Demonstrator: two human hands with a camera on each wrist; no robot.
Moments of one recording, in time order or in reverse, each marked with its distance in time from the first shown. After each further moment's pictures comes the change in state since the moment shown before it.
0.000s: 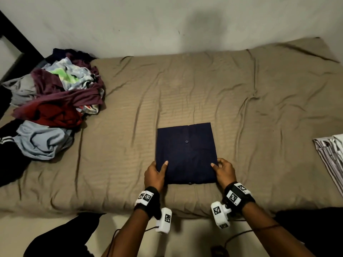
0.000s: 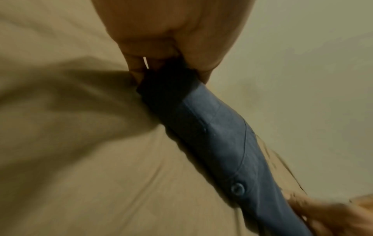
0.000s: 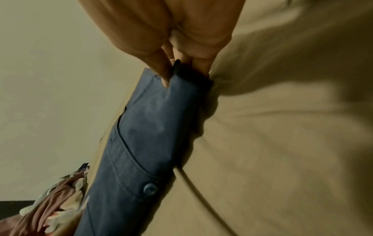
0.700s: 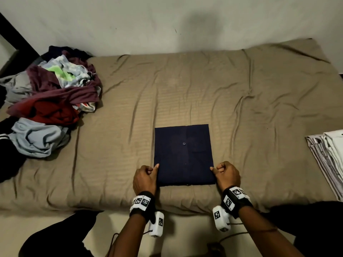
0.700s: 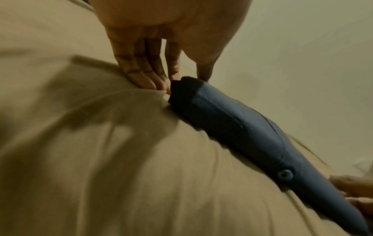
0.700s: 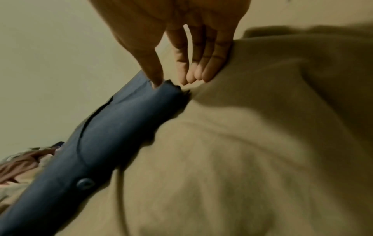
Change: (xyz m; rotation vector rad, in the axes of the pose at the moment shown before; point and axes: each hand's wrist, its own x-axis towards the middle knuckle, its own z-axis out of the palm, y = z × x) left_hand -0.027 0.000 -0.017 0.197 0.227 -0.052; right_hand -0.023 0.009 -0.021 -0.336 0.211 0.010
